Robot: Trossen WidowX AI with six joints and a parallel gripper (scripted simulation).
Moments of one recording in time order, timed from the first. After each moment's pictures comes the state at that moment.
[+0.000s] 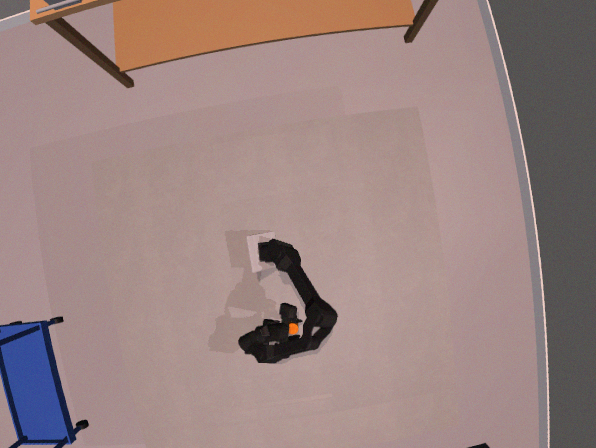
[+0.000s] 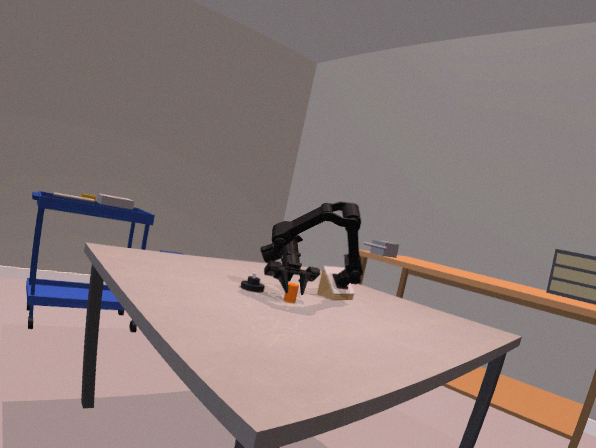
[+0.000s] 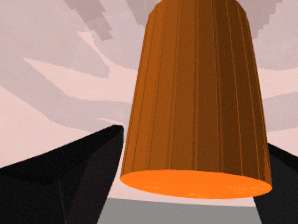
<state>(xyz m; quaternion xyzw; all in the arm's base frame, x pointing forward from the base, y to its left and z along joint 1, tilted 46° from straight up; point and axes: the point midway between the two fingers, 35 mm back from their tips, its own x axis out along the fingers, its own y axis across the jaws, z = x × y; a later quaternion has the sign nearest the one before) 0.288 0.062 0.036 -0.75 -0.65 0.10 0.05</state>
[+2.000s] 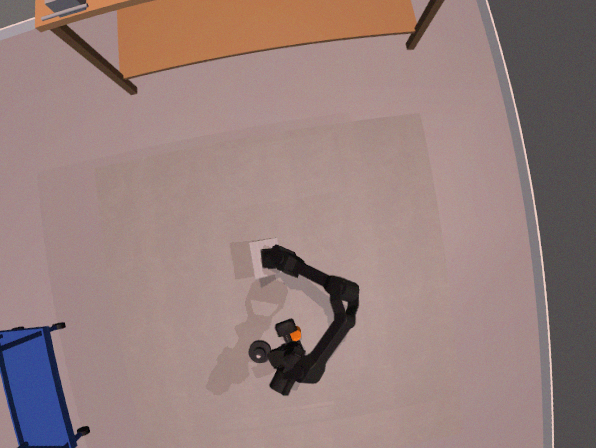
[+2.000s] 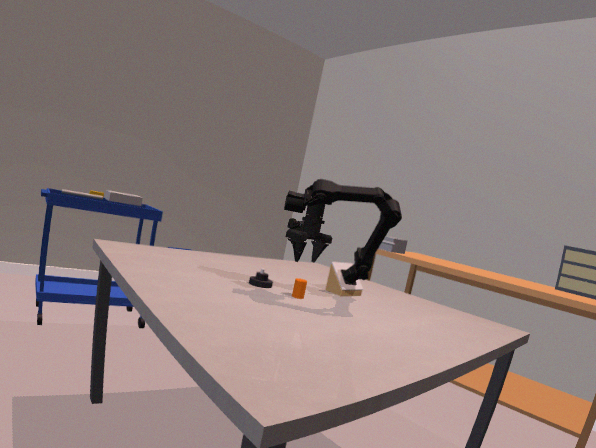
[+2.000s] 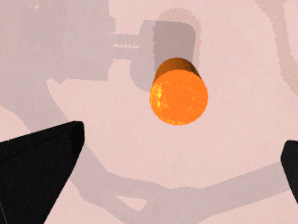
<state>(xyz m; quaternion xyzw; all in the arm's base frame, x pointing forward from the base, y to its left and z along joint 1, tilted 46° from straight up) 0.292 -0.012 0.098 -0.60 -0.70 0.18 -0.34</state>
